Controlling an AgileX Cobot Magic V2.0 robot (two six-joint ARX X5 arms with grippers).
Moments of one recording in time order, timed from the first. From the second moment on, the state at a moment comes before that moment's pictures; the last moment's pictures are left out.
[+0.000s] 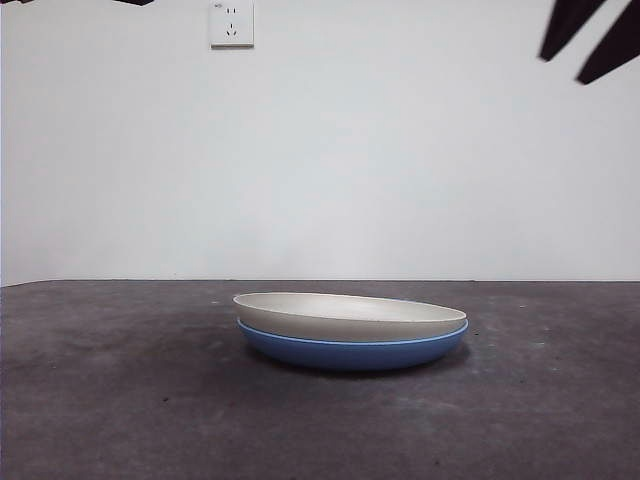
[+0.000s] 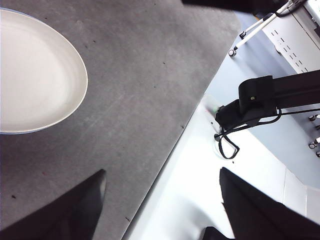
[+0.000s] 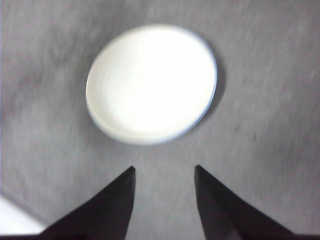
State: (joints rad) left arm -0.40 1.13 1.19 -1.00 0.82 0.14; right arm 0.35 1.00 1.07 -0.92 -0.29 0.16
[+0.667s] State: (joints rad) left arm -0.40 1.13 1.19 -1.01 0.82 0.14; right arm 0.44 0.97 1.07 -1.10 -0.30 0.10
